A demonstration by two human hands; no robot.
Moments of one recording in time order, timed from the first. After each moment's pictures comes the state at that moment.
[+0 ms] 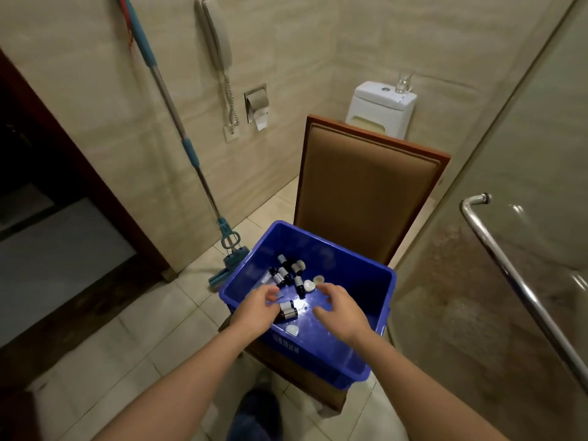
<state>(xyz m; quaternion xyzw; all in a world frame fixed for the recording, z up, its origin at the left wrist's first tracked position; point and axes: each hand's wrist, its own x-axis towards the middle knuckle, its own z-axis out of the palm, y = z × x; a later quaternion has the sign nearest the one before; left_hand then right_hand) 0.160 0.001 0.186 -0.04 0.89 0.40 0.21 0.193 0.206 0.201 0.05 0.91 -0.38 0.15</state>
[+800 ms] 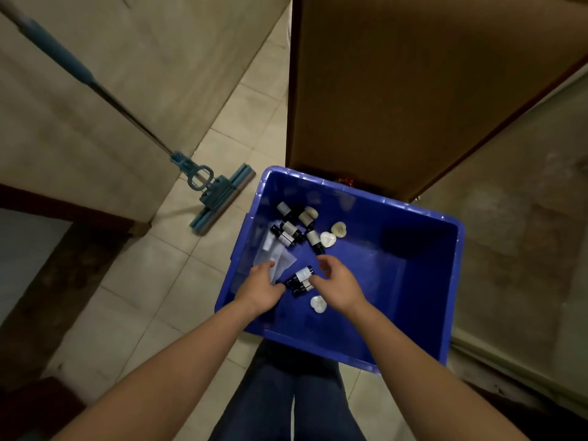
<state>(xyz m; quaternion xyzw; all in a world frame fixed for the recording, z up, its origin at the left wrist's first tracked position) -0.009 -0.037 0.030 -0.04 0.84 0.27 0.46 0.047 0.139 0.050 0.30 0.77 -0.48 0.29</state>
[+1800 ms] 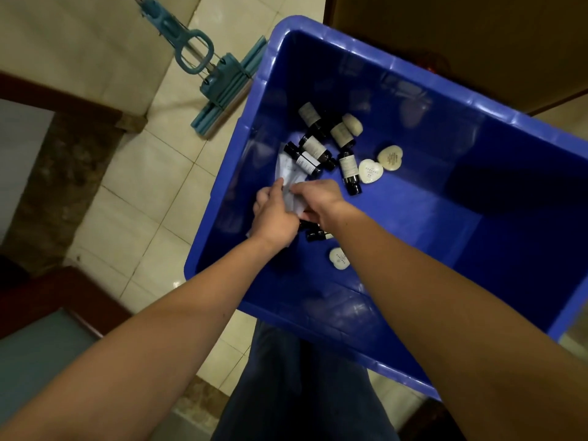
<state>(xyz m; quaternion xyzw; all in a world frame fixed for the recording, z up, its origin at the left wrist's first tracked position) -0.019 -0.013 -0.087 -0.19 0.84 0.30 0.41 -0.042 0.090 -0.100 0.48 0.52 -0.60 0.38</state>
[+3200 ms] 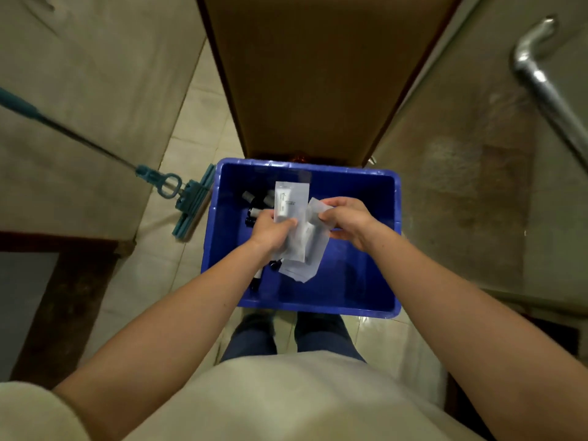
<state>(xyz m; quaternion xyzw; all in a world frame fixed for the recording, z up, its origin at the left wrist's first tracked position) -0.018 0.072 0.124 -0.13 0.76 0.46 0.43 0.042 0.225 0.141 0.47 0.55 -0.66 0.18</state>
